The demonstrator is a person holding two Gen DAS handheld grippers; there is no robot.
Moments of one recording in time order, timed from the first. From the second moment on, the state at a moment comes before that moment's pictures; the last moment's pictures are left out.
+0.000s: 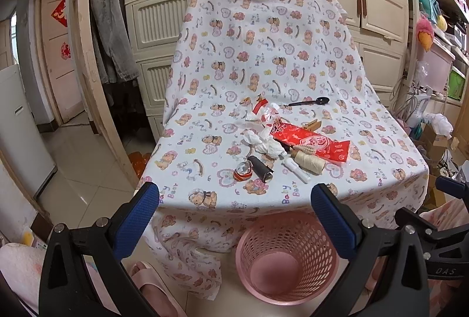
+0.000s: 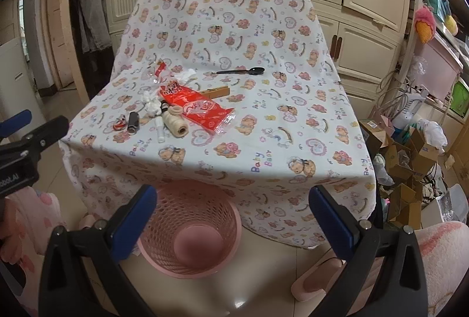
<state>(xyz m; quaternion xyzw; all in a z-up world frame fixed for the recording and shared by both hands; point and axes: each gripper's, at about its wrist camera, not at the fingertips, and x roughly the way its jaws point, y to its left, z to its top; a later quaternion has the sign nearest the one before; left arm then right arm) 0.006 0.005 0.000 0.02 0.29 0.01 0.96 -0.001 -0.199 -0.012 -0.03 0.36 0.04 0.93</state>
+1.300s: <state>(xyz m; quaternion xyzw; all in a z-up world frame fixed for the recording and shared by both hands) 0.063 0.012 -0.033 -0.01 0.41 -0.03 0.91 0.128 -0.150 -0.033 -0.04 0.41 0.19 0.89</state>
